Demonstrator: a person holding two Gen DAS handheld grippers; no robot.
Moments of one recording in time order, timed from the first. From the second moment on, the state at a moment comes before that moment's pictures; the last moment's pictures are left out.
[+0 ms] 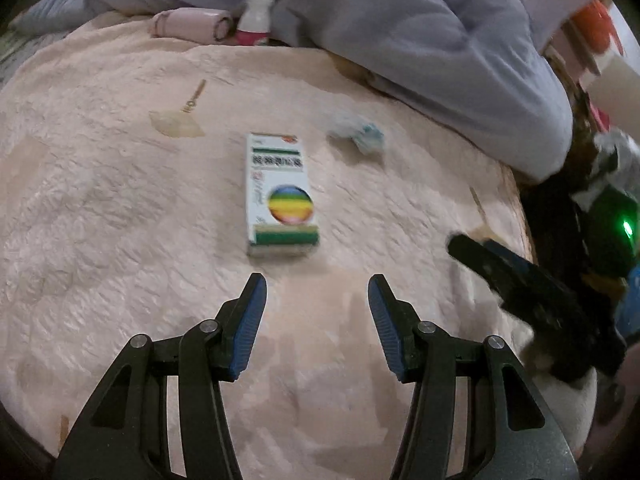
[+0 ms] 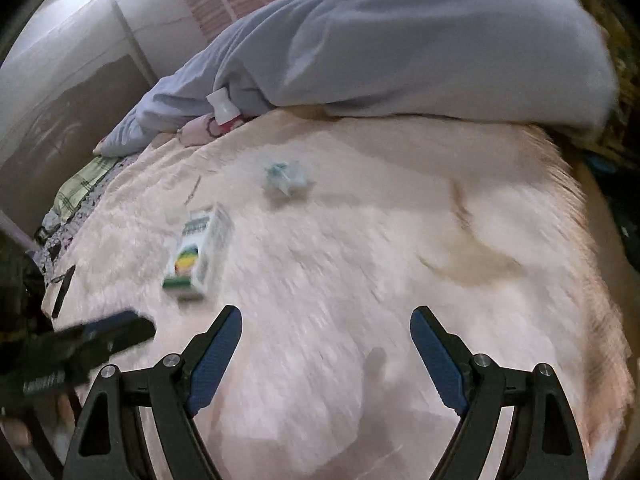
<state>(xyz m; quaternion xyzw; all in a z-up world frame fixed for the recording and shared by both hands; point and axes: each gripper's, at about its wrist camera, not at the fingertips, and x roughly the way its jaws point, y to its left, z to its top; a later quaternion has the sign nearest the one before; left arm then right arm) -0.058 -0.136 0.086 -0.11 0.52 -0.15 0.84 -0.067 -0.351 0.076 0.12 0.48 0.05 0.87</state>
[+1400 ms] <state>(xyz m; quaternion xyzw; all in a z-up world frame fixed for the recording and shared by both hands) -0.034 -0.183 0.060 -0.06 0.51 -0.16 0.85 -0.064 -0.347 0.082 0.08 0.46 0.09 0.88</state>
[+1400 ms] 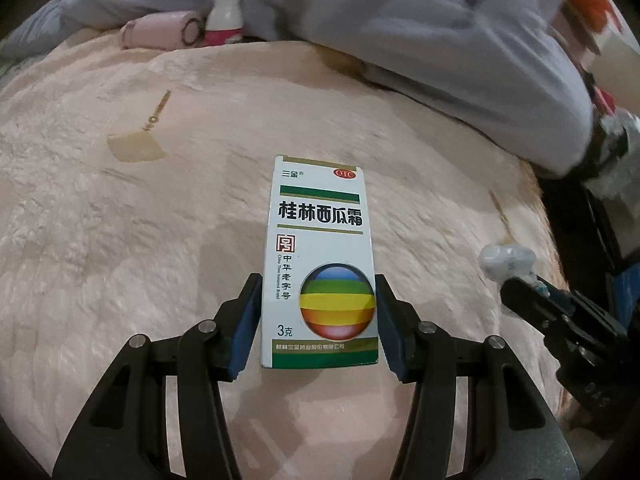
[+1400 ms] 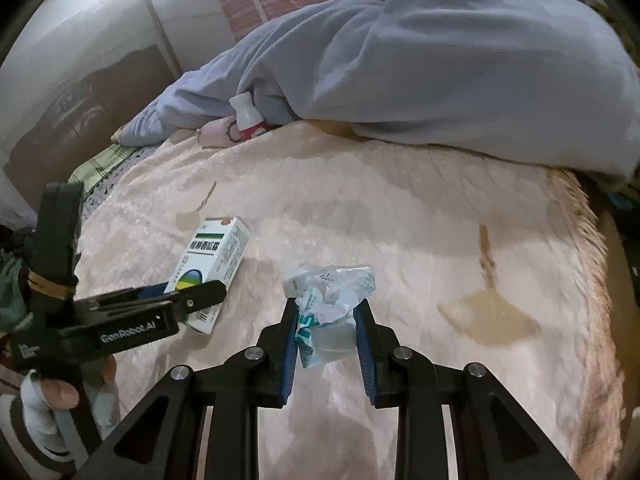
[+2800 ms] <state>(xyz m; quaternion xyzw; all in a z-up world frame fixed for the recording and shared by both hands) -0.210 -0.375 0.117 0.07 0.45 -0.35 0.82 -0.309 -0.505 0.130 0.14 0.42 -0.10 0.89</state>
